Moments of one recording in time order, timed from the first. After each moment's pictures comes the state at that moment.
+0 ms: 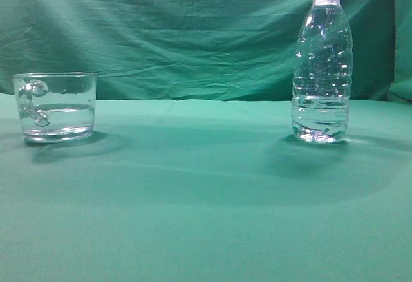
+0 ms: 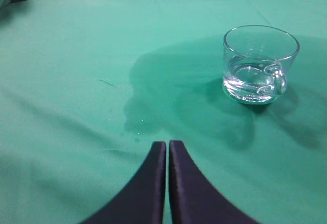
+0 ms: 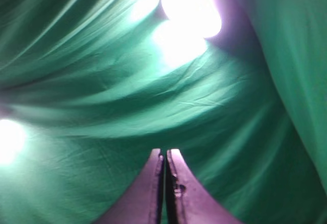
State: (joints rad) left arm -0.03 -0.02 0.02 -0.09 0.35 0.11; right arm 0.07 0.35 -0.62 -1.52 0.01 1.88
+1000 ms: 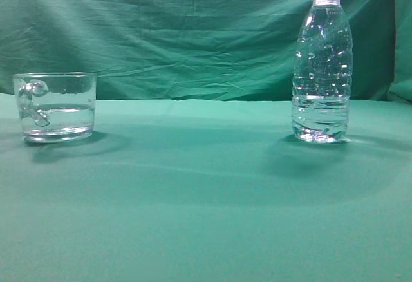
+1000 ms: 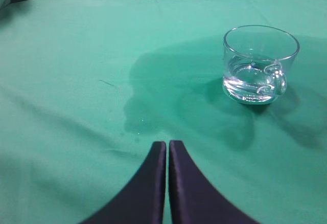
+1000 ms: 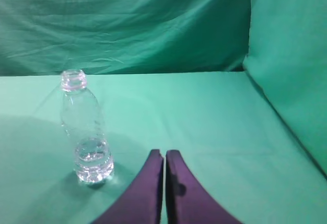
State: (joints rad) left arm -0.03 -0.02 0.02 -0.09 0.35 0.11; right arm 0.07 -0.01 -0.13 0.09 0.41 -0.03
